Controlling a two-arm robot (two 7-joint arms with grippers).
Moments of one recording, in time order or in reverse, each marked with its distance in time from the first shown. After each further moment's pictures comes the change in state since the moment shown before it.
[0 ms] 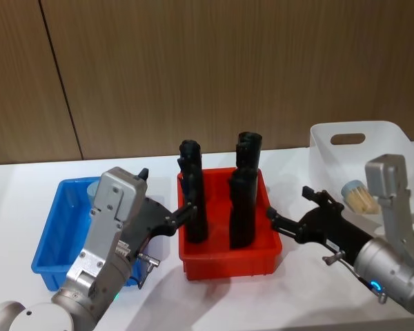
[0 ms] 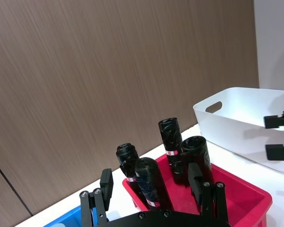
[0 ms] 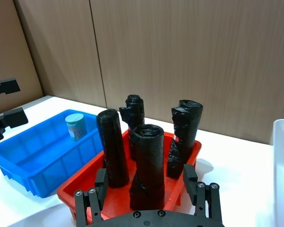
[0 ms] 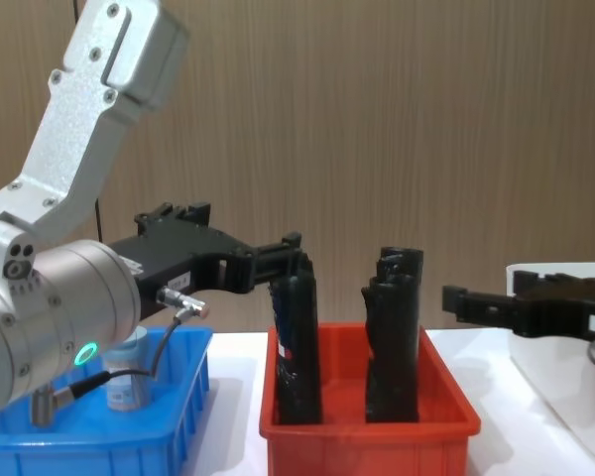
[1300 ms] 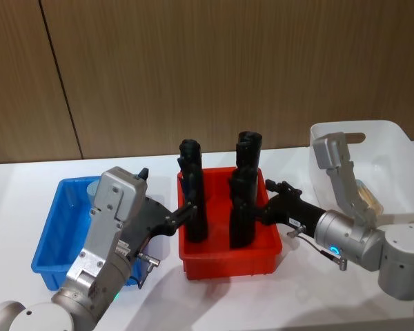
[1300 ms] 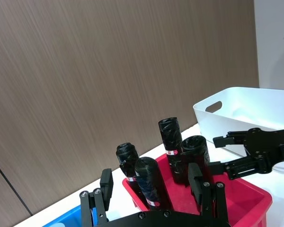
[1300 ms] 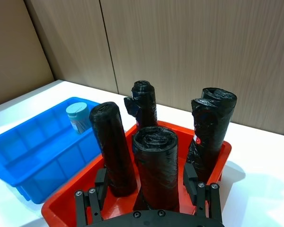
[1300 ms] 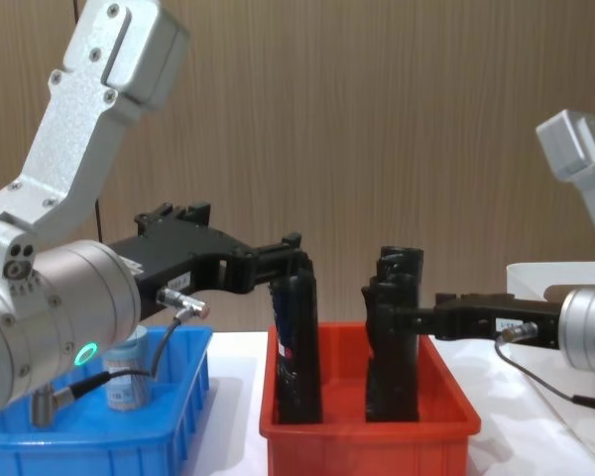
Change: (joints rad) left arm 0.000 0.000 0.000 0.000 0.000 0.000 0.000; right arm 0.295 -0.119 -0.043 0.420 -0.052 0.001 0.149
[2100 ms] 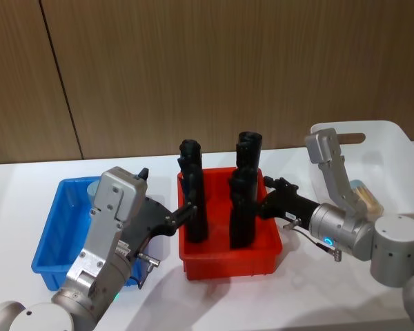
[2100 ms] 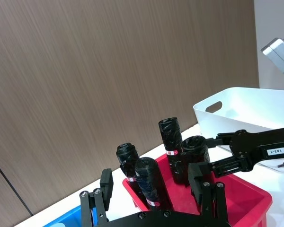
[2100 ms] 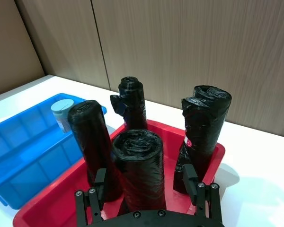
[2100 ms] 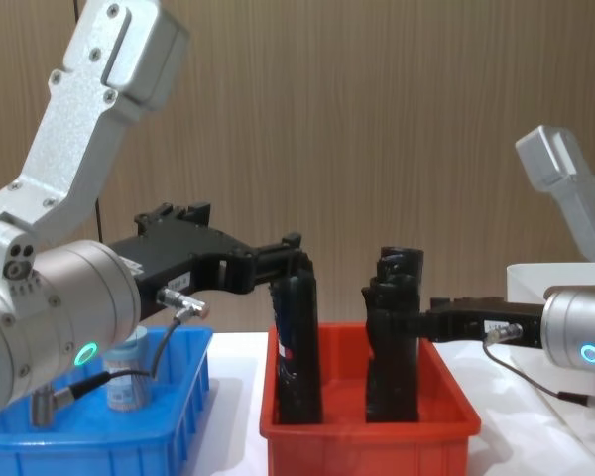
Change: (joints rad) left arm 0.000 0.000 0.000 0.000 0.000 0.000 0.000; right arm 0.109 -0.034 -0.006 0.189 -0.032 -0.057 0.016
